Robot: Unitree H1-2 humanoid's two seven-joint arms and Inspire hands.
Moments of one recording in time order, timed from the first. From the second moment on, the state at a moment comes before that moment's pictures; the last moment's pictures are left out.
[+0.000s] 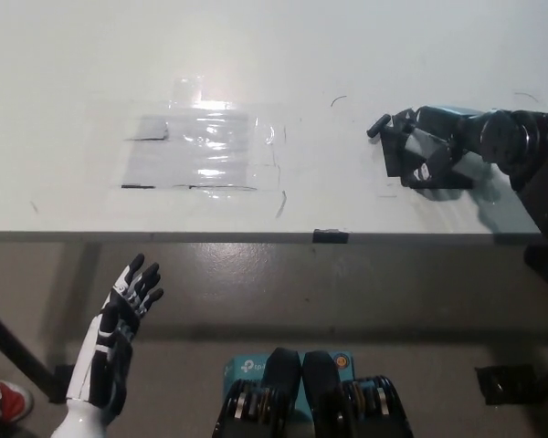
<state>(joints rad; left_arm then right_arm) 0.04 0.10 0.00 -0.16 -0.09 -0.12 -0.12 -1.11 -0.37 0.52 0.94 -0.56 0.04 0.48</state>
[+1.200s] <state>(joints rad) 0.05 0.10 0.05 -0.07 -0.09 -0.13 -0.12 0.00 -0.16 0.07 -0.33 -0.34 0.01 0.40</state>
